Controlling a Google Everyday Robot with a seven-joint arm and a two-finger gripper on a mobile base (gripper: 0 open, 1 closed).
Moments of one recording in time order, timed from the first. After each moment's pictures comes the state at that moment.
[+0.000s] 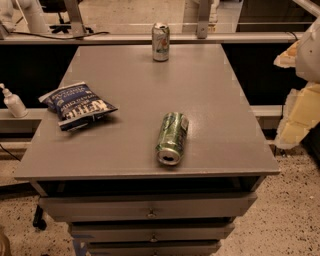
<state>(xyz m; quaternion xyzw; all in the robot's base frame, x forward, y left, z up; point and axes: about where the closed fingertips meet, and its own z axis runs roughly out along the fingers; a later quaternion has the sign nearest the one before) 0.438 -0.217 0.977 -0.60 0.78 -0.03 0.16</state>
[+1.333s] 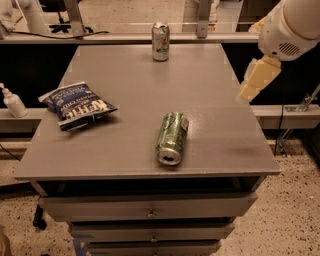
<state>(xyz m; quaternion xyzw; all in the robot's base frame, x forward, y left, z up) 0.565 -0.202 0.974 -0.59 0.75 -0.08 0.28</state>
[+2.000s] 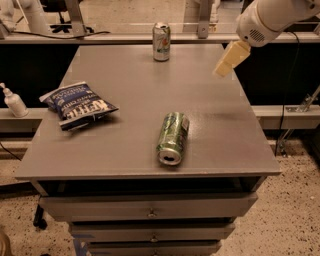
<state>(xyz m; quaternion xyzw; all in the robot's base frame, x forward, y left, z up) 0.676 -0.188 0.963 -0.53 0.77 -0.04 0.35</state>
